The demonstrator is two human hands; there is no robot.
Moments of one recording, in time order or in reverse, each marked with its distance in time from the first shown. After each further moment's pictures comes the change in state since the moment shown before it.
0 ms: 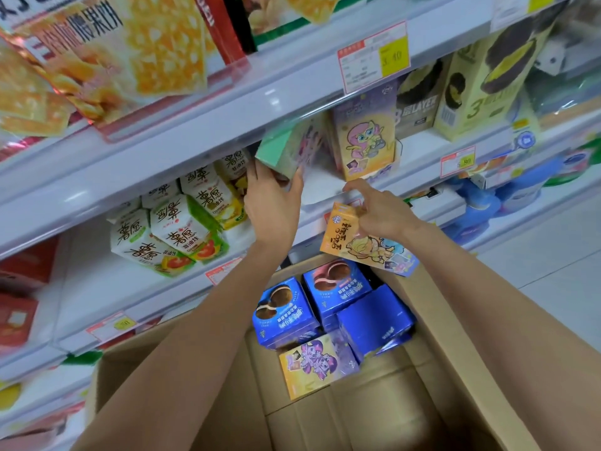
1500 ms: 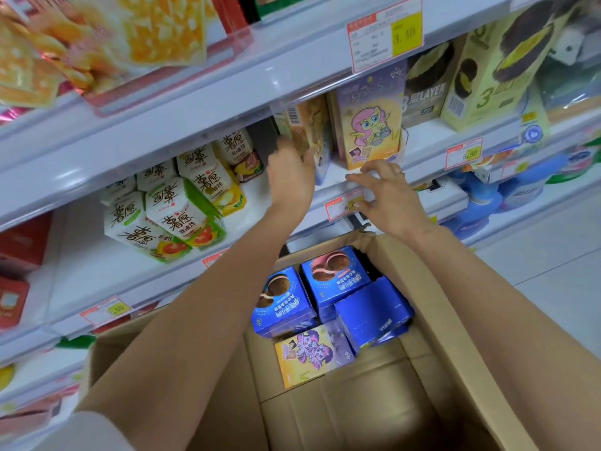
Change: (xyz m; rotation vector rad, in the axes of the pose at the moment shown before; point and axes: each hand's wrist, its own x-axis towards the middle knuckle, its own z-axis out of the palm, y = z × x) left_hand 0.023 0.008 0.035 -0.076 -0.215 -0.117; right_hand 0.004 0.021 0.015 -0.155 0.326 -0.221
